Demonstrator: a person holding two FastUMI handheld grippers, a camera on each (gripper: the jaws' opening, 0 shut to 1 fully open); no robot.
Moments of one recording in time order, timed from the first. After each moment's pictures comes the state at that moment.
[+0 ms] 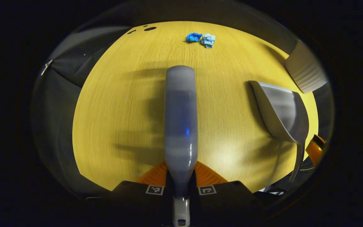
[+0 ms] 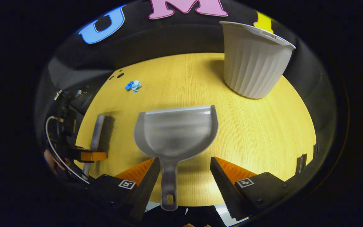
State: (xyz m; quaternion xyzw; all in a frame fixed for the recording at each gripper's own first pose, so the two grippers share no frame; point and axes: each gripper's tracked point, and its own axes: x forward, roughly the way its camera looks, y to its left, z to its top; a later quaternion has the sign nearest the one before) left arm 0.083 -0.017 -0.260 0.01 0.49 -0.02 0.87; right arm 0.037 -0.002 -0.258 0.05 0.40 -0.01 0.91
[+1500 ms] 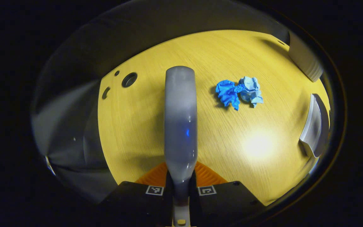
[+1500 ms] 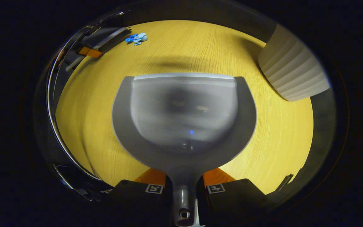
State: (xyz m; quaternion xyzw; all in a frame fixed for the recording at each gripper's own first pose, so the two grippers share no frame) left arm 0.350 0.052 -0.178 0.29 0.43 -0.12 0.85; right arm 0.050 -0.002 -0.321 -0.09 0.53 0.04 0.84
